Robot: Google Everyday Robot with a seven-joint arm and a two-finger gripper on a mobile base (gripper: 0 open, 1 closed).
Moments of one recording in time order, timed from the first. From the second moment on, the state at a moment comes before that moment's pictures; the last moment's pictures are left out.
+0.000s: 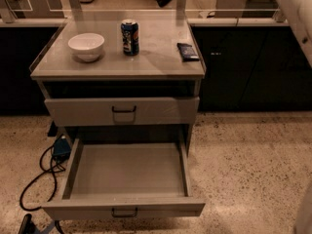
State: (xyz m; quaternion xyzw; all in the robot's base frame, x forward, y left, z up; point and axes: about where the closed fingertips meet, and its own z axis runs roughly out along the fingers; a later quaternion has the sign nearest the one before) arm 0.764 -0.036 1.136 -0.42 0.62 0.08 0.66
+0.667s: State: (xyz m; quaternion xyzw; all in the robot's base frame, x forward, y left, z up) arm 0.858 -0.015 1.085 -0.41 0.67 0.09 0.61
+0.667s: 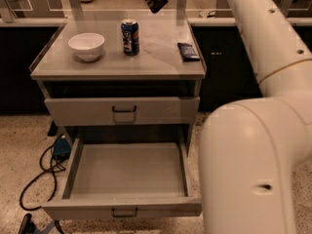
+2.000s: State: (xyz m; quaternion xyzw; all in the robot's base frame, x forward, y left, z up) arm 0.879 -0.084 0.945 -0.32 0.77 0.17 0.53
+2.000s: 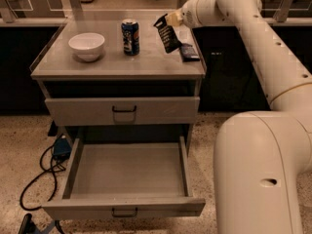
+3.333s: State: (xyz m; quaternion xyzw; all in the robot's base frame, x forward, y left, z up) arm 0.858 -0.047 0.890 -0.35 0.77 0.23 0.47
